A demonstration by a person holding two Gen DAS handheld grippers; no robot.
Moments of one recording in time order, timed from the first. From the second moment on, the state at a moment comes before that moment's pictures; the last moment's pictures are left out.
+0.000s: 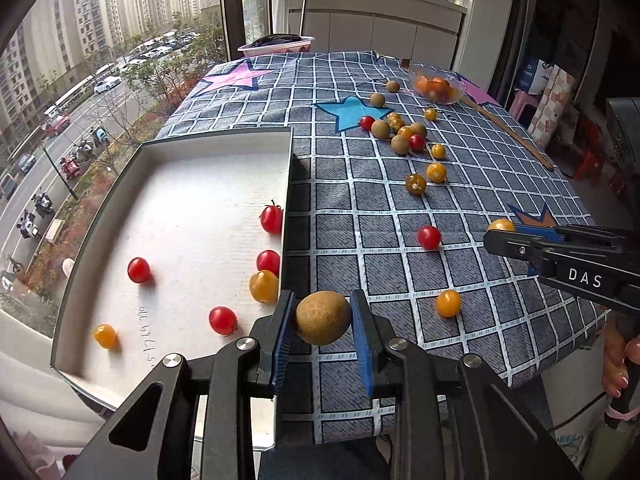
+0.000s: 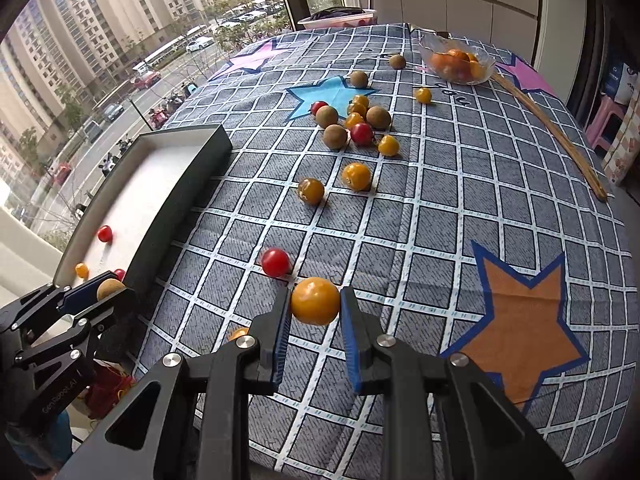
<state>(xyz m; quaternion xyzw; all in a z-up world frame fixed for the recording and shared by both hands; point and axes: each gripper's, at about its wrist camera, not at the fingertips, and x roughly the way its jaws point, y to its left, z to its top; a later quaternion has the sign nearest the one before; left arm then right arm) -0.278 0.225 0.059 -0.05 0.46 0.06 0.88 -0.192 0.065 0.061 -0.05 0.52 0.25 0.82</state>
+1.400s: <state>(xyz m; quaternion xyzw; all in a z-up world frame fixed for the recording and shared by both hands) -0.297 0.335 0.015 -0.08 0.47 0.16 0.86 -0.196 0.290 0.021 -0.17 0.55 0.36 0.74</state>
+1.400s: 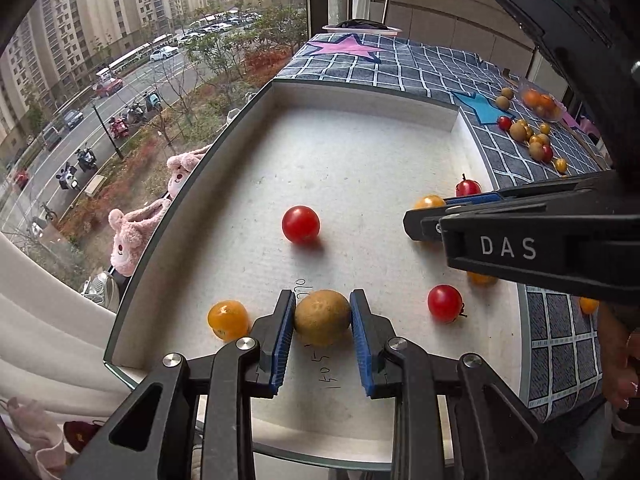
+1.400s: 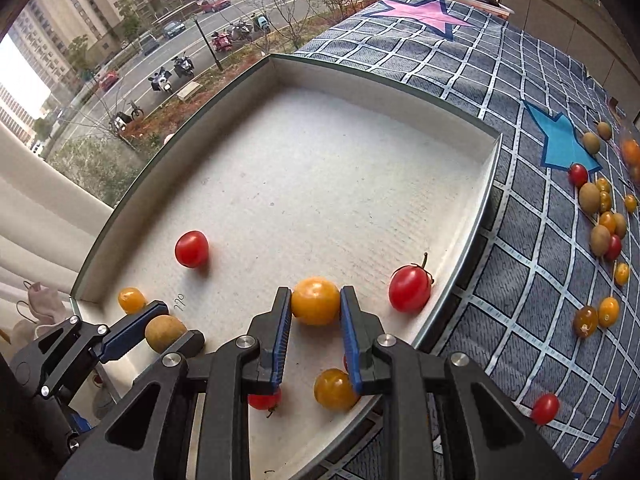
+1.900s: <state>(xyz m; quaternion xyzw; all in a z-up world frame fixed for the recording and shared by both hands) -0.296 0.329 0.019 -0.06 0.46 0.17 0.87 -0.193 0.287 0.038 -0.15 0.53 0.36 0.75</state>
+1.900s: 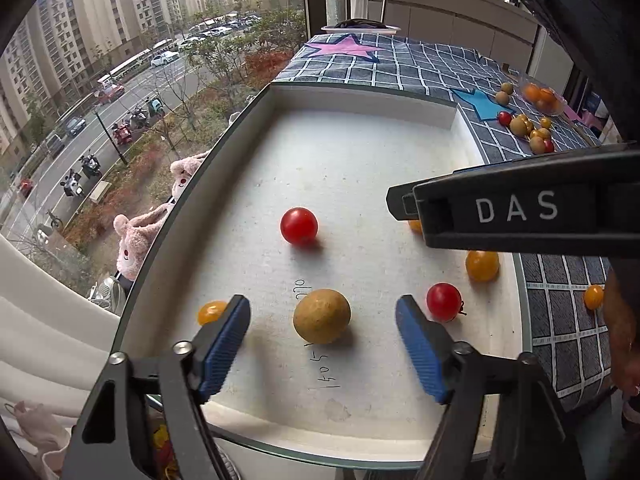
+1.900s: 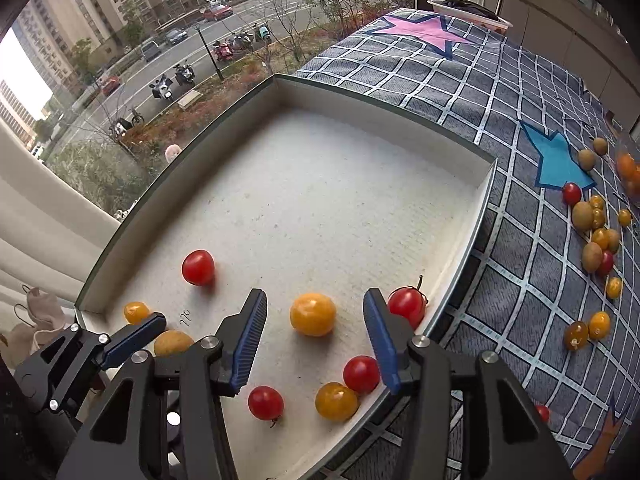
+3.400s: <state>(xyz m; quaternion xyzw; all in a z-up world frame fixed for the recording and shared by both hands) -0.208 0.163 0.042 0.01 0.47 0.05 0.88 -0.112 0.043 0.030 -0.05 0.52 0.21 0.83</state>
